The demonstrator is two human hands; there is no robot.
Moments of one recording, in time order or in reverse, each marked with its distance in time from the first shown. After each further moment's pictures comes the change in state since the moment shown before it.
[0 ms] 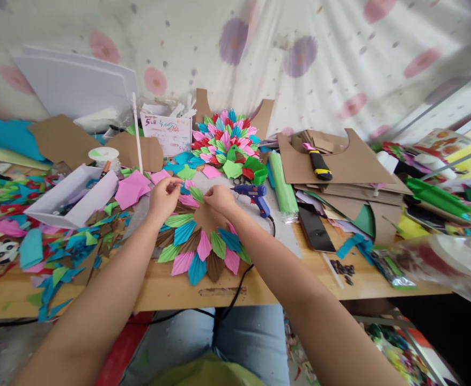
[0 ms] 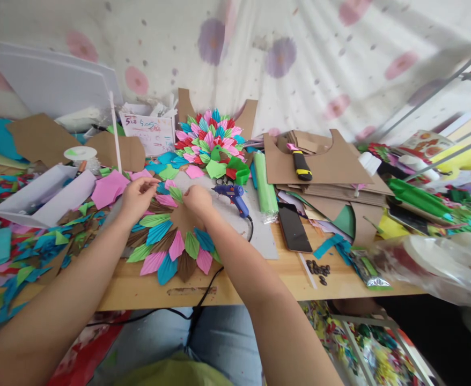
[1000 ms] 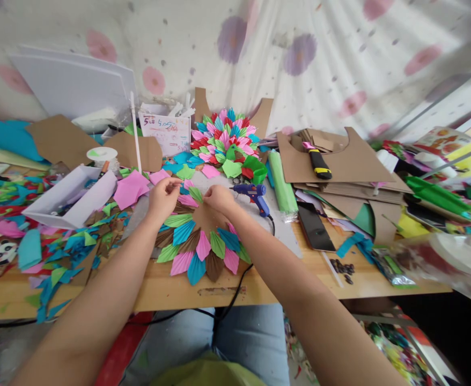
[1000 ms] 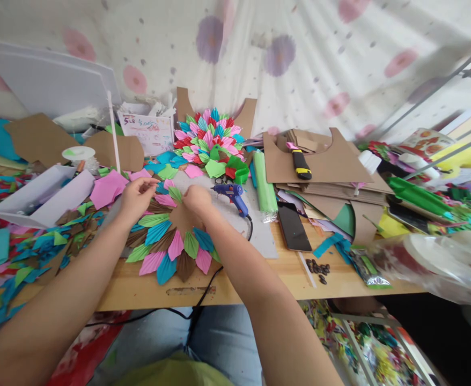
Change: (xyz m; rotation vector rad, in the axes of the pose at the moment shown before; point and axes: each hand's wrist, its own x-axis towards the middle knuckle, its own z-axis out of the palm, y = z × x) left_hand -0.001 -0.001 0.000 0.048 -0.009 0.009; right_hand 0.006 0.005 0.004 0.011 -0.013 -0.038
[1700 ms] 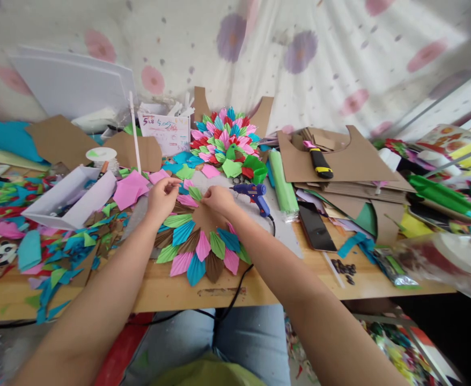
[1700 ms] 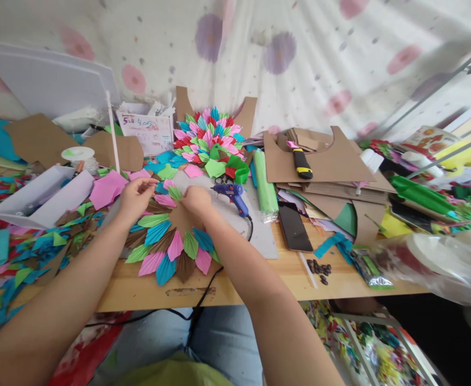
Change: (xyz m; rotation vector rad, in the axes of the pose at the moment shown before) left_hand 0.000 -0.003 -0.001 -0.005 -0.010 0.019; right_hand 0.000 0.002 0.002 -0.016 -0.002 0.000
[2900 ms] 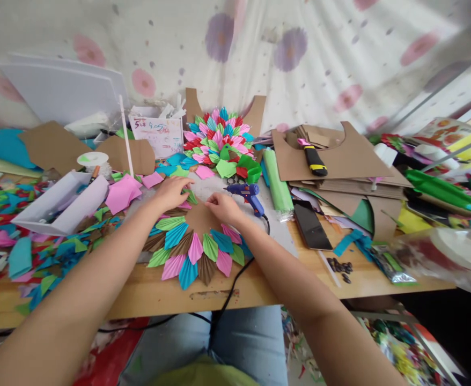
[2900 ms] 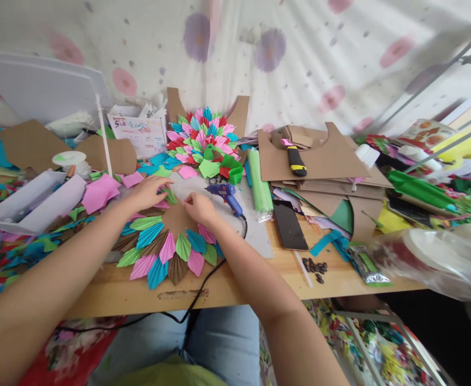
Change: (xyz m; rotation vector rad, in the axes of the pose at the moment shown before) left_hand 0.040 0.008 0.022 0.594 -0.507 0.369; right_hand -0.036 0.027 -0.014 0.258 0.025 -0.105
